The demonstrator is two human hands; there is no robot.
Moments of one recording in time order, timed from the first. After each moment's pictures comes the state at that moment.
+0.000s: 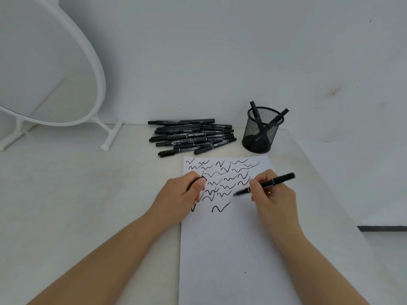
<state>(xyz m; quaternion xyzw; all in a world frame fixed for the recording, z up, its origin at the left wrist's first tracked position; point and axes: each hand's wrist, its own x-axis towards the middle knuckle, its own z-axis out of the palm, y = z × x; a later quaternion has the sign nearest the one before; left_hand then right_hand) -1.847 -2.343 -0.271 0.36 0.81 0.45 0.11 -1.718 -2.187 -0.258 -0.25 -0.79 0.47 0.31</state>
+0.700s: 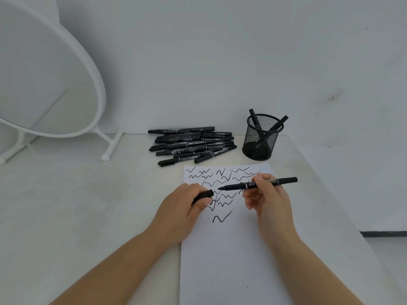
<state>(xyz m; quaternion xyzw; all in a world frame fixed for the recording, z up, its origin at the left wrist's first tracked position) -1.839 -2.346 -0.270 0.44 0.81 0.39 0.02 -1.737 -2.194 -0.247 -0.24 -0.53 0.75 0.31</state>
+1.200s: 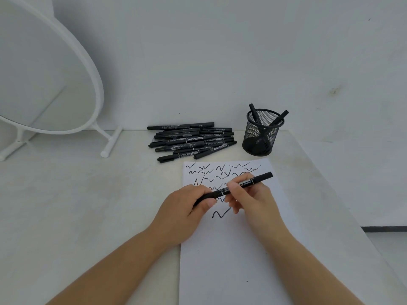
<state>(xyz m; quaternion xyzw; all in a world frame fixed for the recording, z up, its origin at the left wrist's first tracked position) -1.833 -2.346 -0.268 0.46 0.81 0.37 0.04 -1.735 -2.209 -0.247 -0.16 -0.68 0.67 0.23</state>
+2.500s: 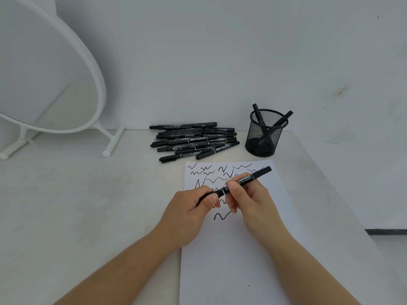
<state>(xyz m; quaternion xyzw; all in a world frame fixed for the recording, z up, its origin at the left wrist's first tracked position) -1.823 -2.343 -0.261 0.39 0.77 0.48 0.11 -1.740 -2.207 -0.253 -0.14 -0.72 0.64 0.22</state>
